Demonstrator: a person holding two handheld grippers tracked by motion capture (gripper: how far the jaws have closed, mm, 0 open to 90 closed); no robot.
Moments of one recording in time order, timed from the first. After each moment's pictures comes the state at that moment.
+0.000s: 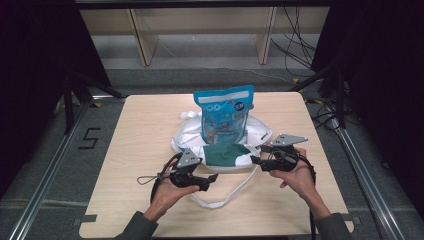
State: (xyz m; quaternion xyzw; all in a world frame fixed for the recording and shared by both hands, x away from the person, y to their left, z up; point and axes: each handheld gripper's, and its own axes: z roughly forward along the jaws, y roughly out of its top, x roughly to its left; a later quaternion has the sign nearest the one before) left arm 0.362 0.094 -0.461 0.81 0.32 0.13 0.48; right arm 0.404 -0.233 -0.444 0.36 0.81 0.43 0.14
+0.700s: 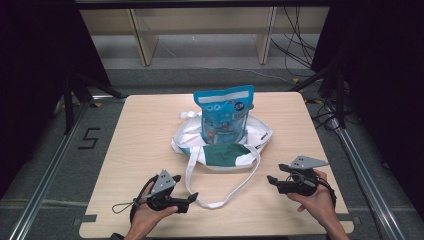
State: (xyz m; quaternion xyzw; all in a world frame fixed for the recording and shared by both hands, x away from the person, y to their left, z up) left arm 0.312 0.142 -0.492 0.79 0.36 0.14 0.47; right arm 0.348 -0.276 -0.464 0.38 0.81 0.40 0.16
